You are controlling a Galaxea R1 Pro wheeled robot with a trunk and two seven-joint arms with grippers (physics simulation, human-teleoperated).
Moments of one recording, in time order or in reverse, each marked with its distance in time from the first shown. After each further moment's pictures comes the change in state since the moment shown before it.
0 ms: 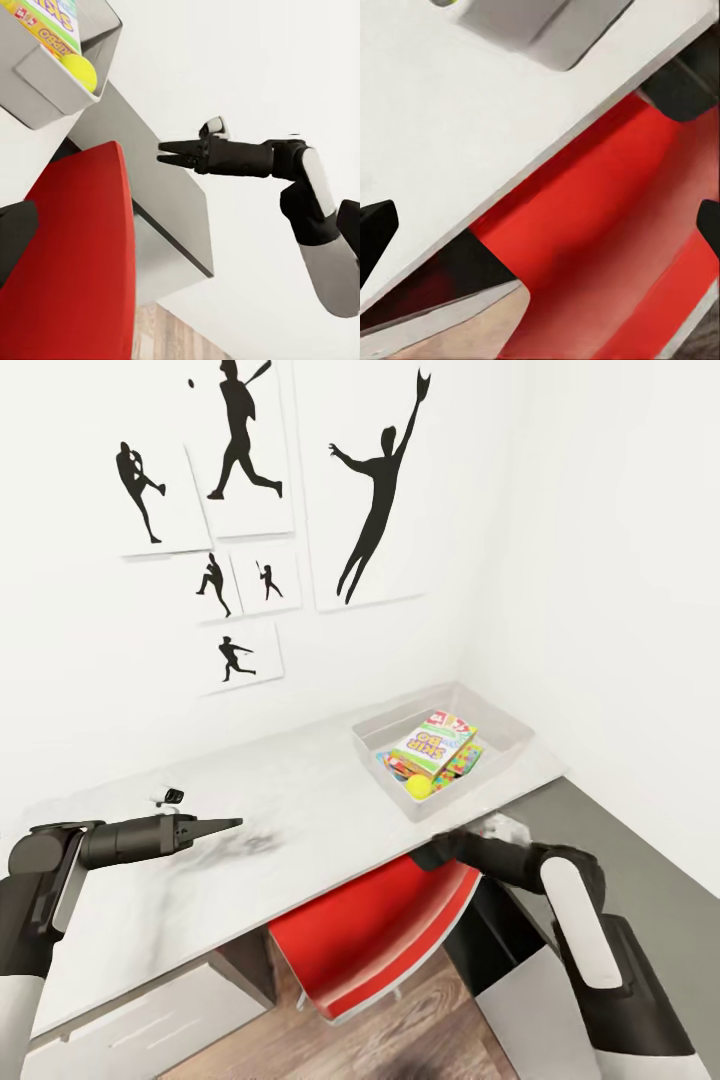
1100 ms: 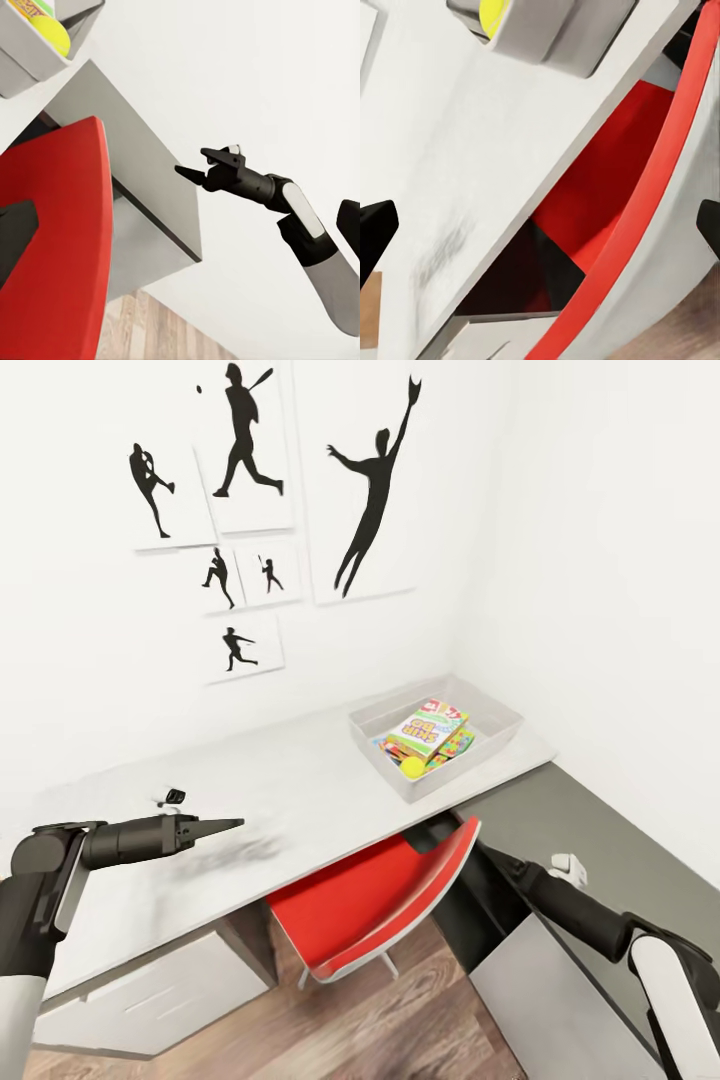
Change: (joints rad) left arm 0.001 -0.006 -0.001 0.000 0.001 -0.002 0.000; right arm 0.239 -0.090 -0.279 0.011 -0.006 -0.174 0.645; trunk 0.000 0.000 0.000
